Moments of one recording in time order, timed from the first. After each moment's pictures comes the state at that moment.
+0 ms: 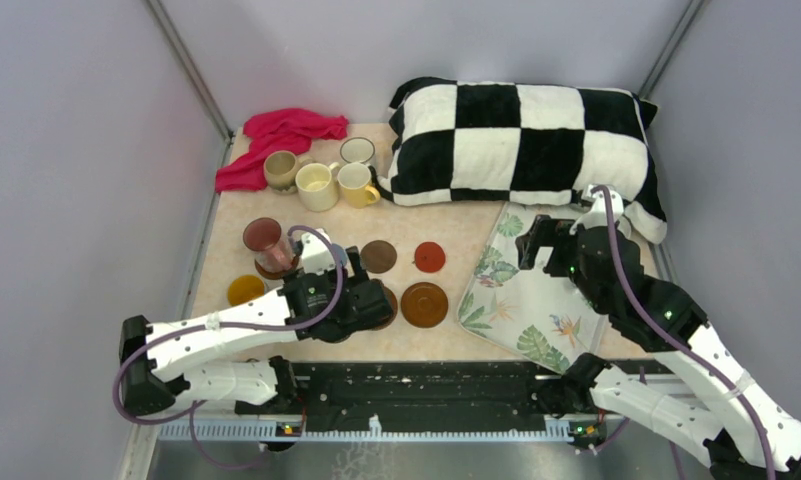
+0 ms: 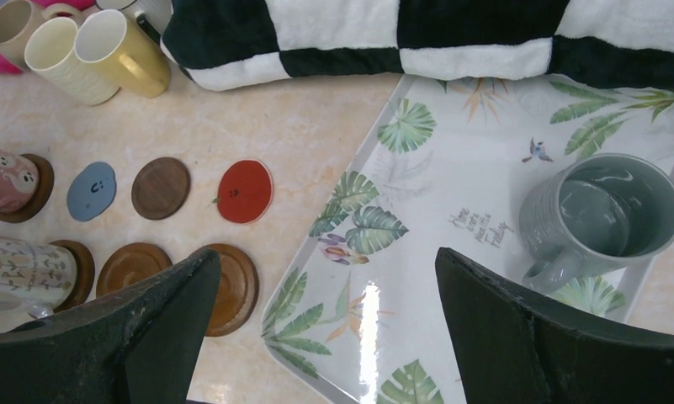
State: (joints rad) left arm -1.20 1.11 0.97 -1.29 -1.04 -1.56; right arm 0.74 0.68 1.01 -0.77 0.50 0.46
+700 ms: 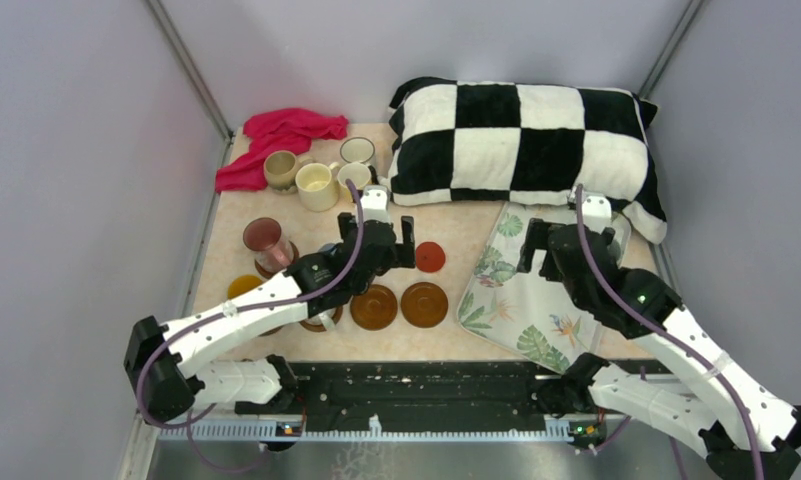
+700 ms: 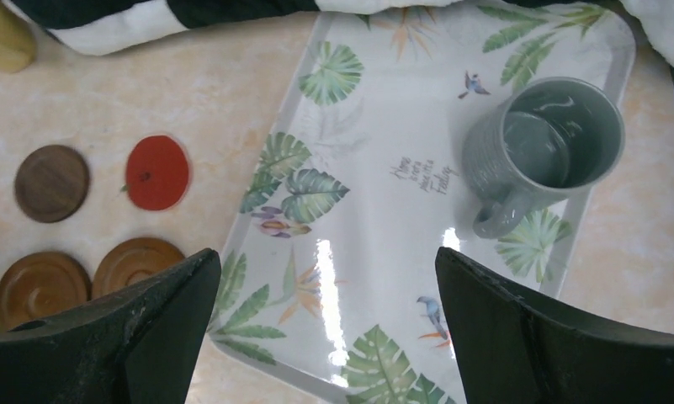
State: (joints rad) left arm -0.96 1.16 0.96 -0.36 -0.61 -0.56; right arm 0.74 0.76 0.99 -0.87 0.60 0.55
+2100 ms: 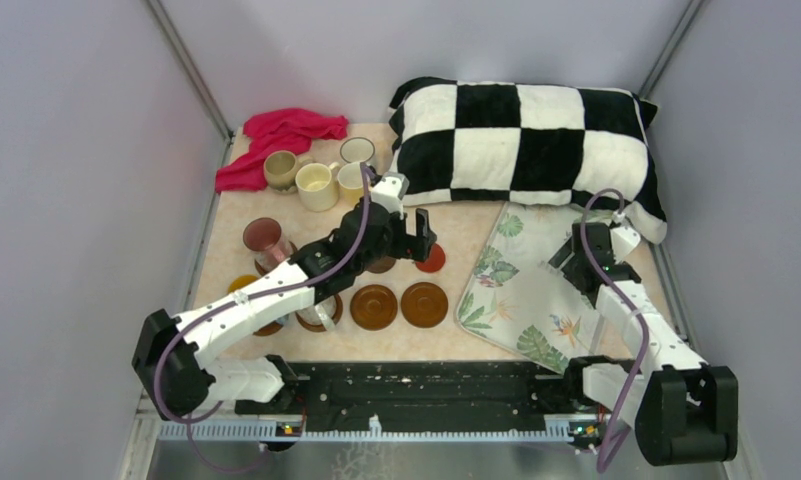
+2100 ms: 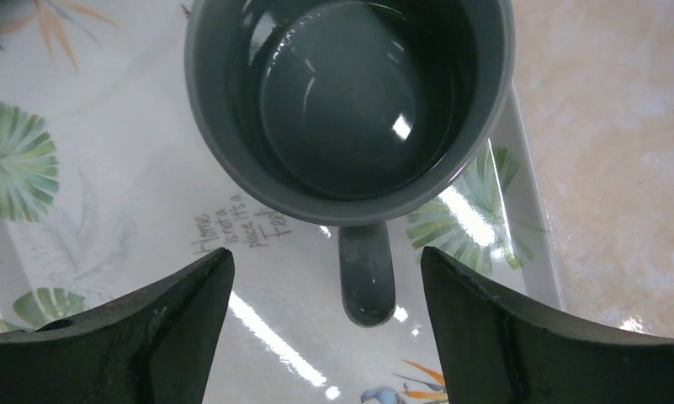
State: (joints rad) left arm -0.84 1.24 0.97 -0.14 -0.21 -0.41; right arm 0.06 1.02 0.58 -0.47 0.42 0.72
